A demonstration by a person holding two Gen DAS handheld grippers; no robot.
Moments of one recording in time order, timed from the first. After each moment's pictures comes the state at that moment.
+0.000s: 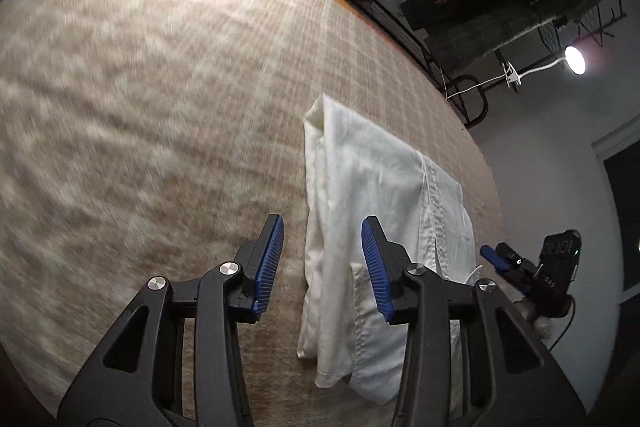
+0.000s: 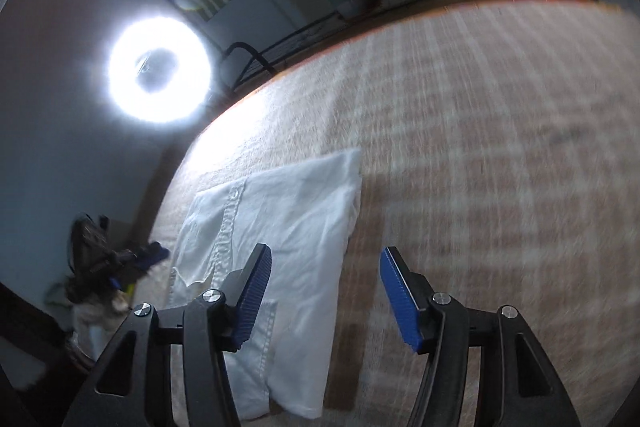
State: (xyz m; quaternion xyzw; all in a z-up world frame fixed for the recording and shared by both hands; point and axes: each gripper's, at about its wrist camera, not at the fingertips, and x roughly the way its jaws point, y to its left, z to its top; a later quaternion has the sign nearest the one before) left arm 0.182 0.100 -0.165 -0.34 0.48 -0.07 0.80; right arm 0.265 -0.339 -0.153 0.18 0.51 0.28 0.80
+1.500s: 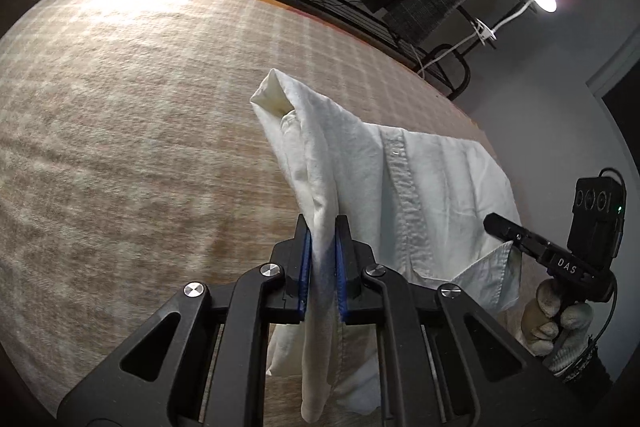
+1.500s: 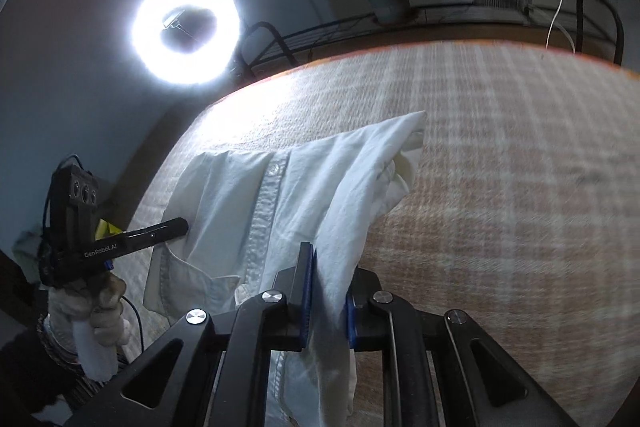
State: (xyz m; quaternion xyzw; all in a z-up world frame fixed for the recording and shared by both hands) left arm 0.198 0.000 -0.130 -0.23 0.46 -0.11 0.85; right arm 0.226 -0.271 -0.105 0.05 0.47 0.29 0.83
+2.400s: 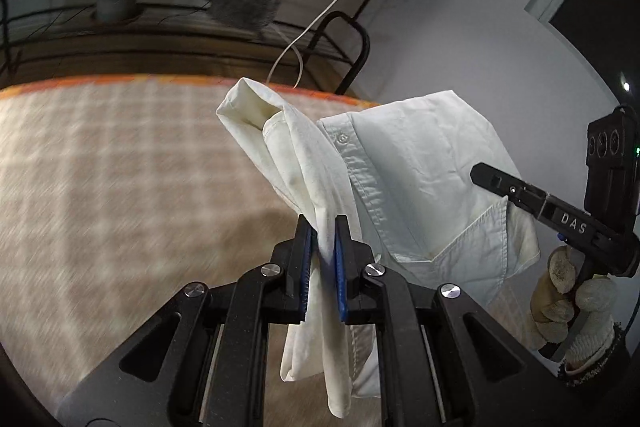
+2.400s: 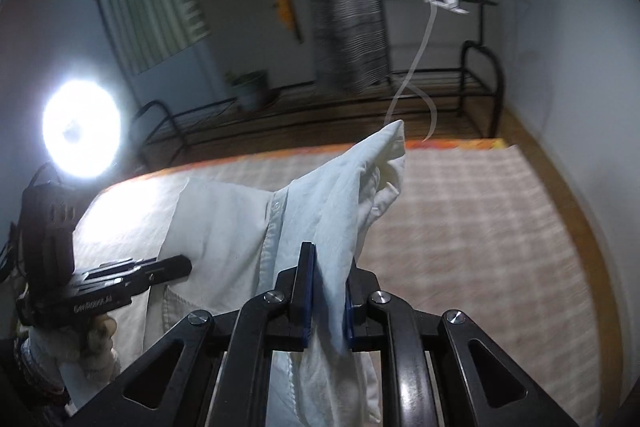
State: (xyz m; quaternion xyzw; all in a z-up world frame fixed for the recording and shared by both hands) left arm 0.383 -0.294 -0.113 -0.14 0.42 -0.25 0.86; right arm 0.344 -0.505 -0.040 0.04 0.40 0.12 0.91
